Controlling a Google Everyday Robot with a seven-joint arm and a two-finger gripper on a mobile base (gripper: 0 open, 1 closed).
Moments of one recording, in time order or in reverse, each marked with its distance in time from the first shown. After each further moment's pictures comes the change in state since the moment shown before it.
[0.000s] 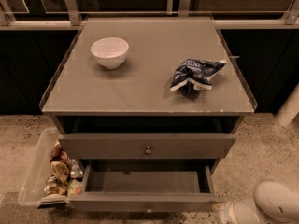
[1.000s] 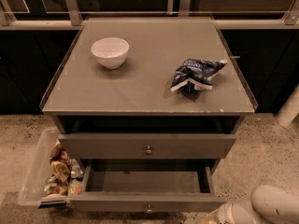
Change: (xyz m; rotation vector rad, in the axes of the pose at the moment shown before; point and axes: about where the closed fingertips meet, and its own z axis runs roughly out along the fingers) arm 0.007 -0.025 0.018 0.053 -0.005 0.043
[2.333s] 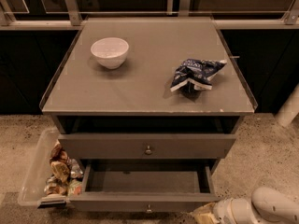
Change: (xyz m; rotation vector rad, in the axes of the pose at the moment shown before) arm -0.012 -0.049 0.044 -0.094 -0.187 -0.101
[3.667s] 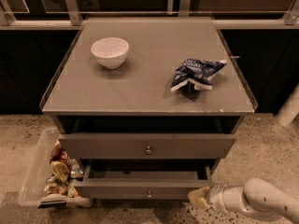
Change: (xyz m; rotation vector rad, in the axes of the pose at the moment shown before) arm -0.050 -0.038 0.016 0.108 -0.088 -0.082
